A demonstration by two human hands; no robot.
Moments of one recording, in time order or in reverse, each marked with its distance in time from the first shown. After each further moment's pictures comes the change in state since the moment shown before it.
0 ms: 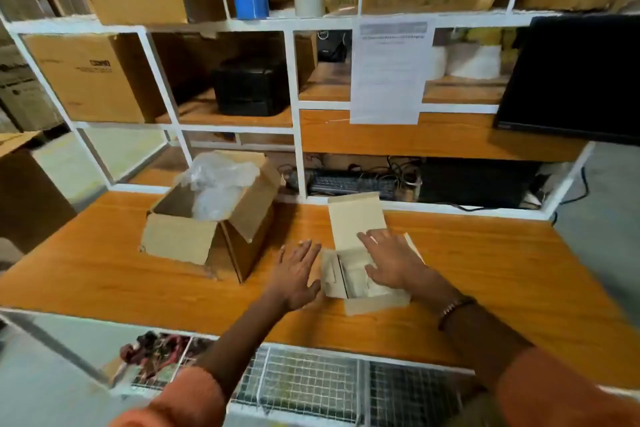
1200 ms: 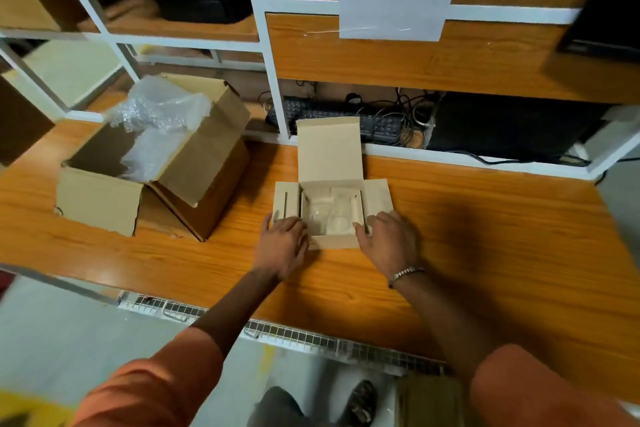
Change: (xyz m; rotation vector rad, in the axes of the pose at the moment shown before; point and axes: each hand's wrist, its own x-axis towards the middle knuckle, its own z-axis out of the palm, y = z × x) left_hand 0.096 0.011 0.110 0.035 0.145 -0.075; right_hand 0.060 0.076 0.120 0.134 0.185 0.253
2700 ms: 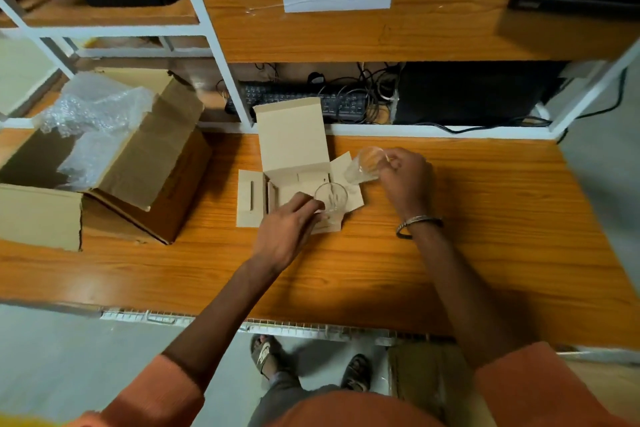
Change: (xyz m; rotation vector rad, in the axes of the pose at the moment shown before) left_hand 0.020 0.081 -0.049 -0.289 0.199 0.304; right_hand 0.041 0.067 -0.069 0.648 0.327 0.349
